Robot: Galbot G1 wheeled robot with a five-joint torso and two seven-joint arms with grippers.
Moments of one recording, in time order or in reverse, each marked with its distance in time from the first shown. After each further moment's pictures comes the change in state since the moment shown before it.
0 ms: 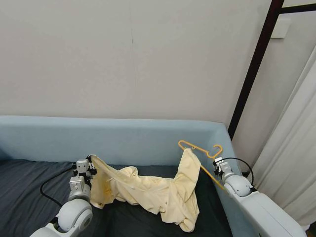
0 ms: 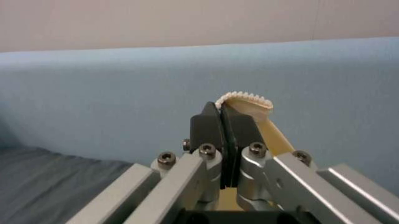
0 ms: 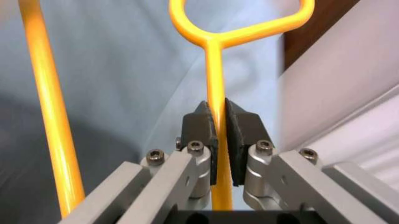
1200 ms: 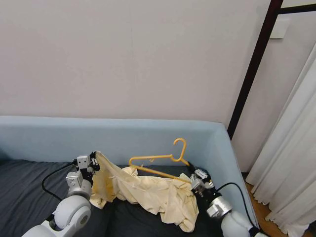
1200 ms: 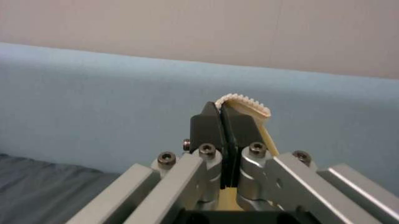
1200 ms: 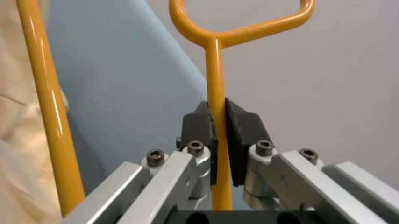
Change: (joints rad) left arm 0.002 0.050 -0.022 -0.144 -0.164 0.013 0.027; right arm -0.380 -0.011 -0.137 0.353 -0.719 0.493 0.097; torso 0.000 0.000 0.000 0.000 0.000
